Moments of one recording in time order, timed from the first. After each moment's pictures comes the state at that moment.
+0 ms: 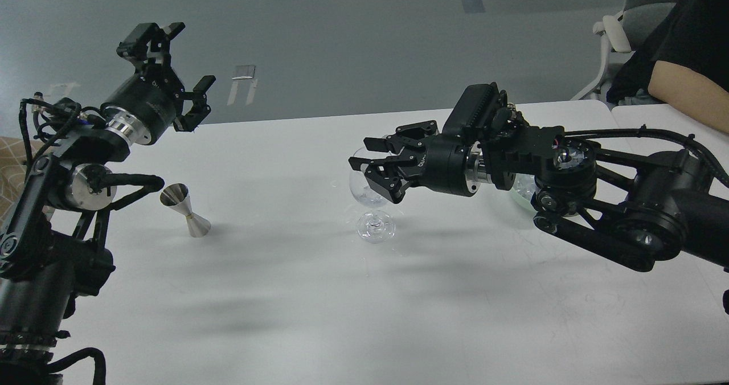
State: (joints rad) left arm -0.50 0.28 -1.51 -1.18 0.78 -0.28 0.23; right arm 0.94 -0.39 0.37 1.40 -1.99 0.15 0.18
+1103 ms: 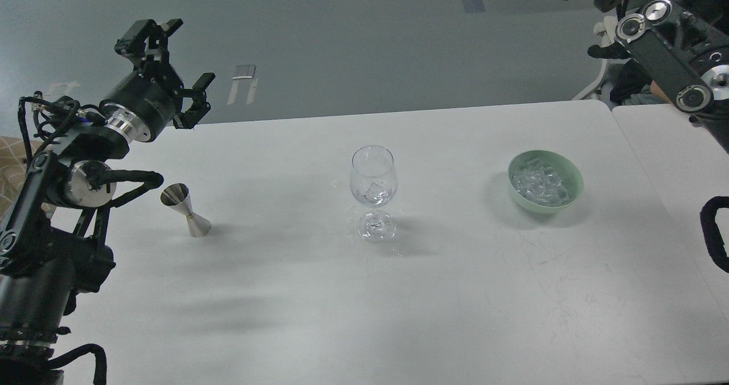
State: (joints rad) left arm -0.52 0.28 -1.51 -1.16 0.76 -0.28 0.23; right arm 1.11 -0.33 0.90 0.85 -1.34 0.13 0.19
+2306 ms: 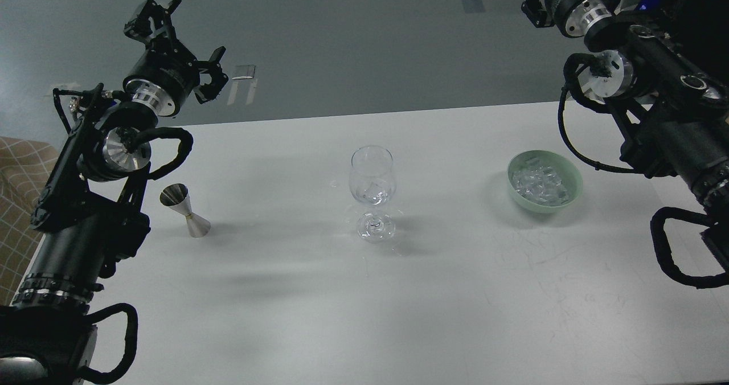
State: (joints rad) left arm -0.71 0.20 -1.44 -0.91 0.58 -0.15 0.12; right arm 1.07 -0.18 0.95 0.54 -0.57 0.09 0.19
